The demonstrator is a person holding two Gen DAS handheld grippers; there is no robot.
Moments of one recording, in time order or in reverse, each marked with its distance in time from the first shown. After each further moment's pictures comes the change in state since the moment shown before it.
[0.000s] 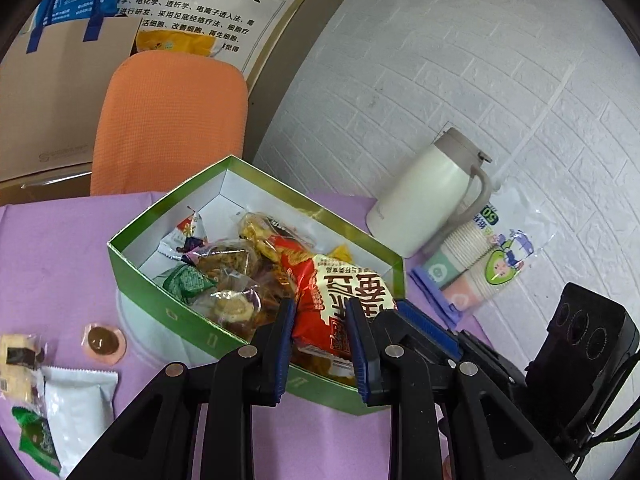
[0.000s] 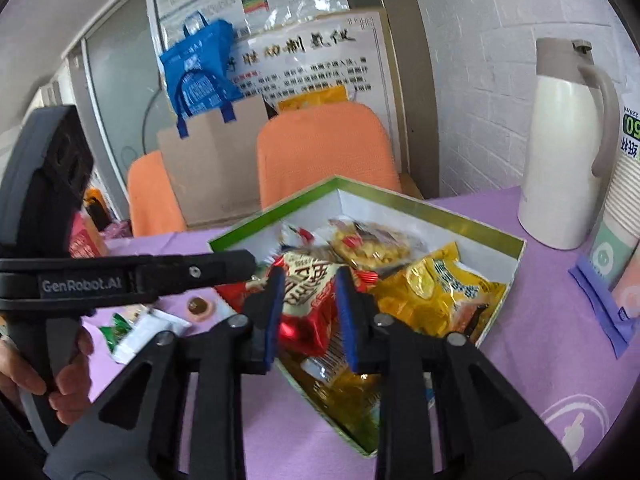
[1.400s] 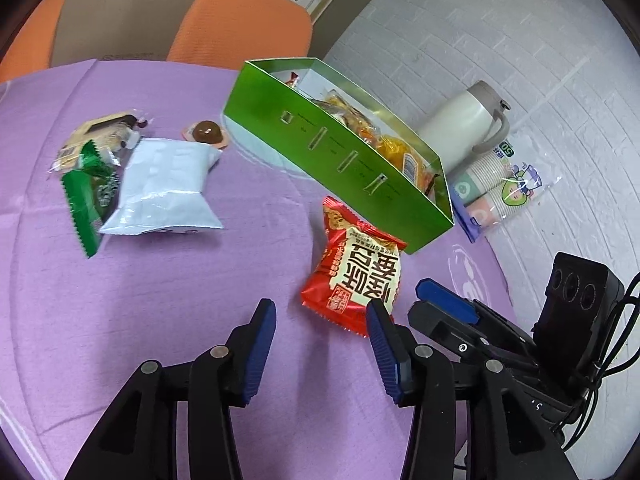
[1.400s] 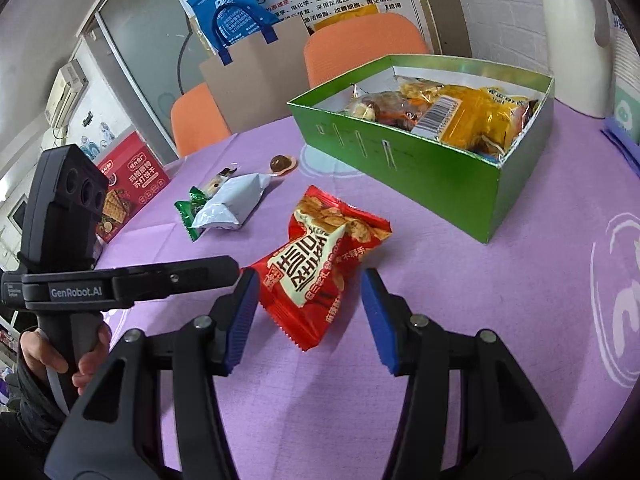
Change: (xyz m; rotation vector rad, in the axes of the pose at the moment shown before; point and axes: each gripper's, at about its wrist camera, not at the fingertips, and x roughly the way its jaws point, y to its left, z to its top) left arm -0.070 0.055 -0.138 -0.140 0.149 0.002; right arm -0.048 0.056 -0.104 0.089 0.220 0.198
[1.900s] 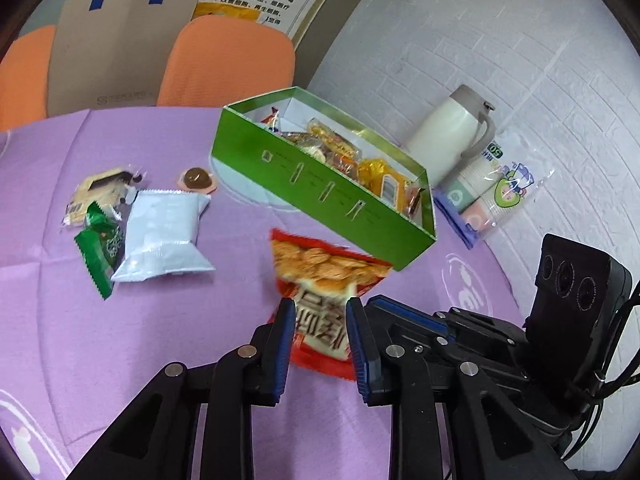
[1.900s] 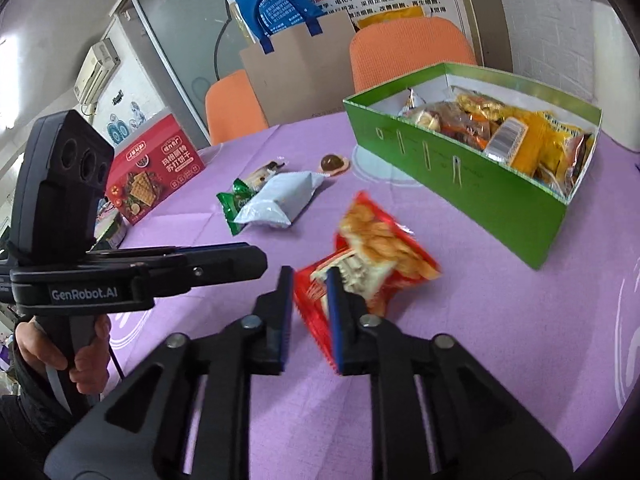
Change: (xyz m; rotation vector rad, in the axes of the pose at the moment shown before) left arm -0.025 -0.018 0.008 0.075 -0.057 0.060; right arm 0.011 0.034 0.005 -0.095 0.032 0.090
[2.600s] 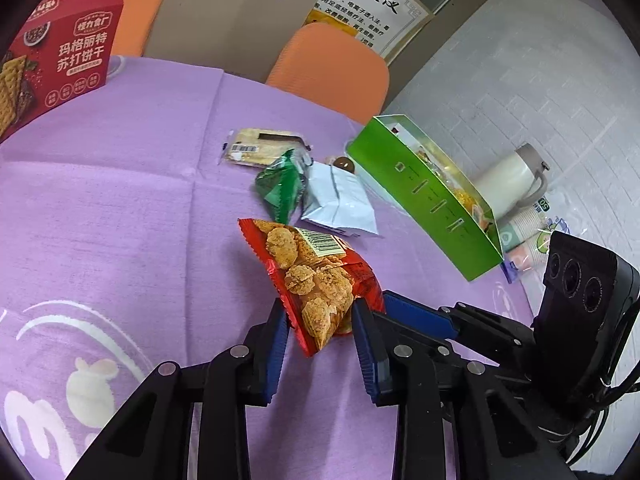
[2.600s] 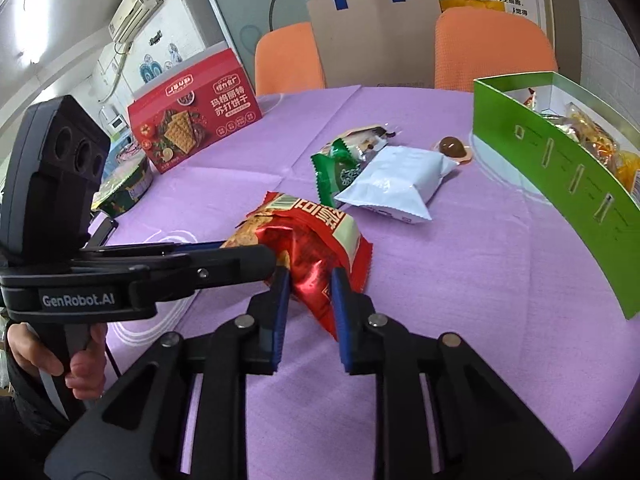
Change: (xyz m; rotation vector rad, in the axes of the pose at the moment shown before) left arm -0.056 0.096 -0.046 -0.206 -0.093 0.083; right arm 0.067 0.085 0.008 -0.174 0.109 0.057
